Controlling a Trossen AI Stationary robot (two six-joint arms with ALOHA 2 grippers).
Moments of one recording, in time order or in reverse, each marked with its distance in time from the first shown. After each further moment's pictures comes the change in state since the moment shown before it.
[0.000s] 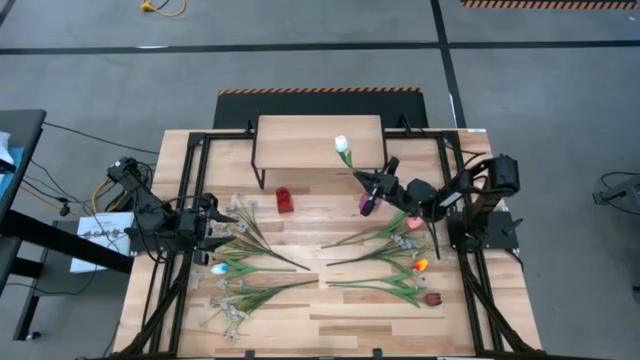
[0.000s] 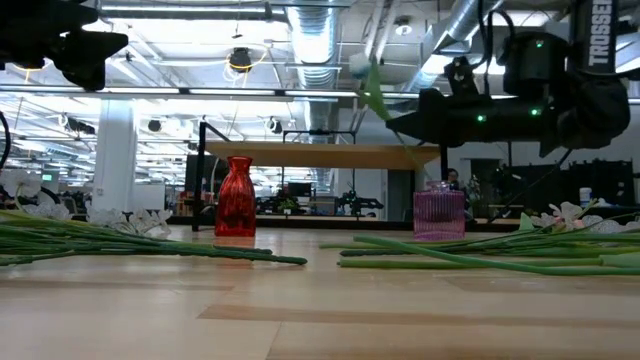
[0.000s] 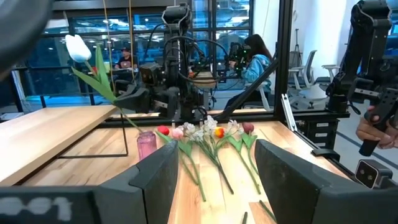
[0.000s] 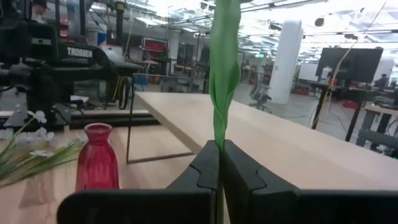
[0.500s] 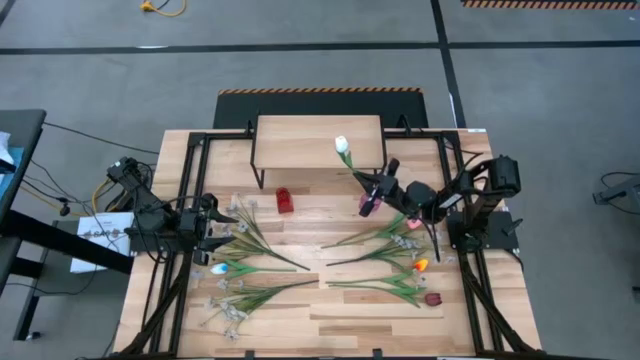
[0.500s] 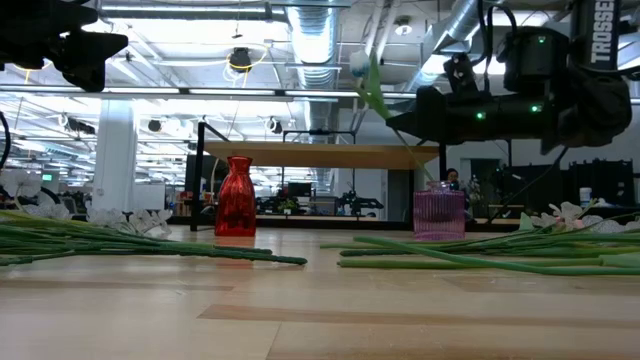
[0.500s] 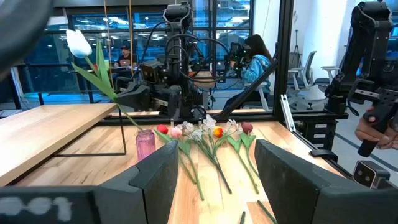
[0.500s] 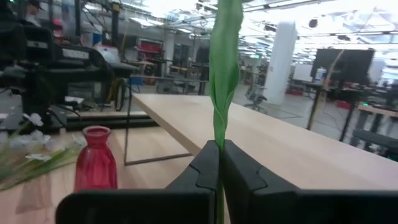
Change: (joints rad) left arm 0.000 0.000 0.000 -0.004 0.000 -0.018; right arm 0.037 -0.007 0.007 -0.010 0.076 -0.020
